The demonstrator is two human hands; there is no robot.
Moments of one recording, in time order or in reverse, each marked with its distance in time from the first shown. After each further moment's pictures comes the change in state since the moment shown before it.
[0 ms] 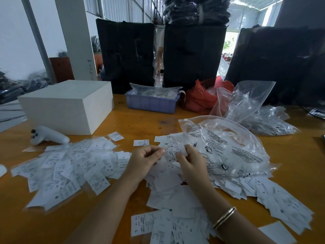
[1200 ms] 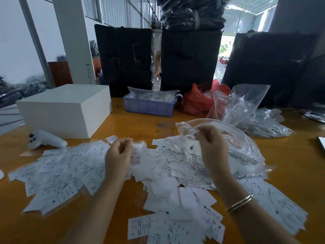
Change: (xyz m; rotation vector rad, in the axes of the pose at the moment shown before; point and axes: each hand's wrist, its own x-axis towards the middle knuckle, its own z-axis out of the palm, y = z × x) left_hand 0.008 -0.001 -0.029 0.185 0.479 -0.051; right_hand 0.033 -0.025 -0.048 -0.014 0.308 -0.083
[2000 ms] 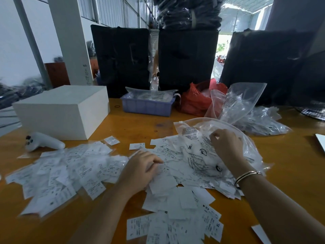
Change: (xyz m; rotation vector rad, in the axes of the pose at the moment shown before) left_hand -0.017 -0.010 0.020 0.480 -0.507 0.636; right_hand 0.049 0.047 -0.036 -0.887 -0.100 0.028
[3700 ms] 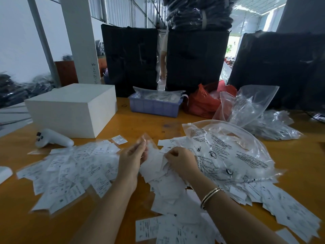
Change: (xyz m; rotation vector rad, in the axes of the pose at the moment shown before) left_hand 0.009 -0.006 -0.013 -1.080 0.497 -0.762; right_hand -0.059 -0.101 0.059 0.424 -0.481 -0.053
